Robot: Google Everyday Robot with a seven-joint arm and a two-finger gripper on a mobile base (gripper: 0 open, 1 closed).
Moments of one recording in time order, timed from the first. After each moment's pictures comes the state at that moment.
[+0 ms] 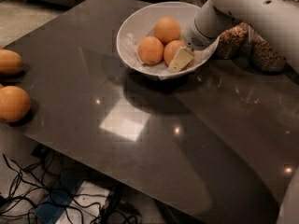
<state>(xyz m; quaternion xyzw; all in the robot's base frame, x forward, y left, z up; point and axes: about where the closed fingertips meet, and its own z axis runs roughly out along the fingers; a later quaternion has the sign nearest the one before) 0.699 -0.113 0.869 -0.55 0.78 0.02 0.30</state>
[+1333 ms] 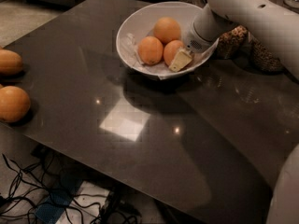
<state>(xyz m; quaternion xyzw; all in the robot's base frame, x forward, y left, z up) 0.704 -0.116 0.853 -0.53 0.79 0.03 0.29</state>
